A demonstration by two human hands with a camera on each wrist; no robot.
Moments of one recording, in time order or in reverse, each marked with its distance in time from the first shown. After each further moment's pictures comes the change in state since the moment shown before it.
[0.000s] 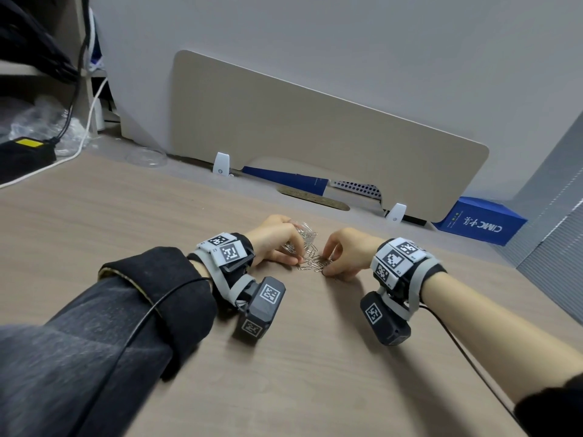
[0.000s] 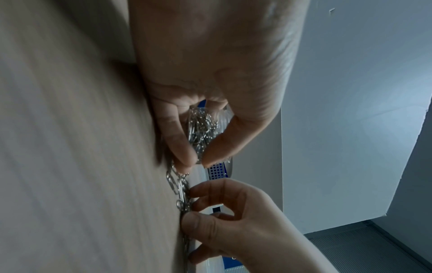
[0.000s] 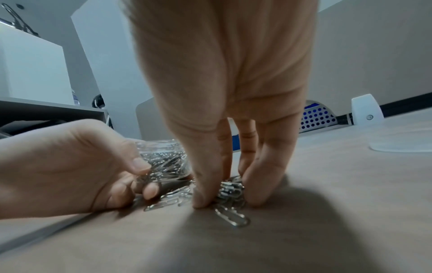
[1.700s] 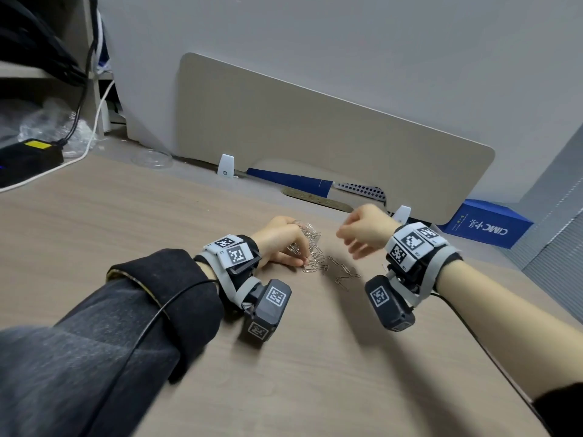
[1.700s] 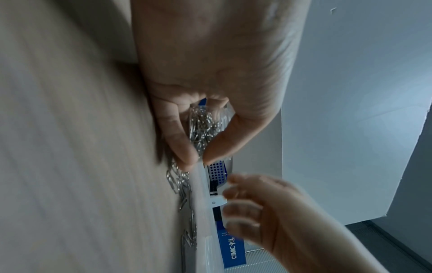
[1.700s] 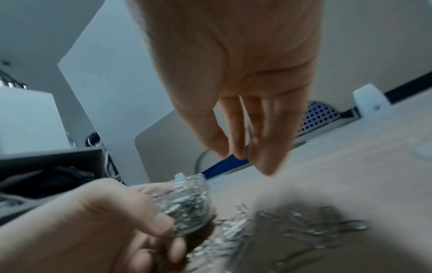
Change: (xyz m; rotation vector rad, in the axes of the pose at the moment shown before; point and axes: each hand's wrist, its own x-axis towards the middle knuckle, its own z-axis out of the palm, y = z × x) left_hand -0.002 0.002 -0.001 -0.006 0.007 -0.004; right_hand 0.002 -0.003 -0.028 0.339 0.243 0.101
